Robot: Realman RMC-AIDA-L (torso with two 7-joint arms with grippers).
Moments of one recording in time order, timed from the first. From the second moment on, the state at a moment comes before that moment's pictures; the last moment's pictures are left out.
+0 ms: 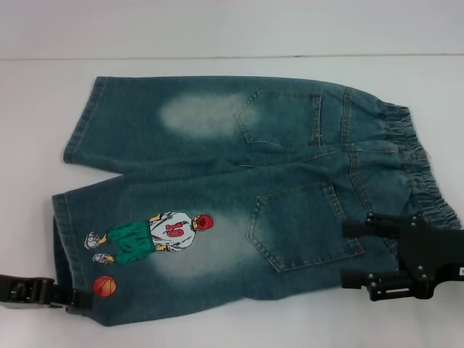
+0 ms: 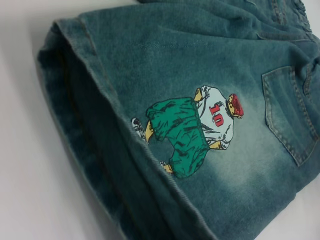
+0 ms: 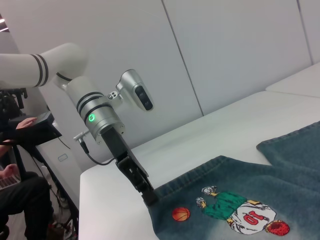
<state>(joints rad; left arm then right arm) -0.46 -2.06 0.47 0.87 2.61 1.82 -2.23 0.39 2.04 -0.72 -0.63 -2.01 -1.82 1.32</state>
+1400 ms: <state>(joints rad) -0.50 -2.06 0.46 0.87 2.45 1.73 -2.21 0.69 1.89 -0.62 -0.93 -2.71 -1.86 2.10</state>
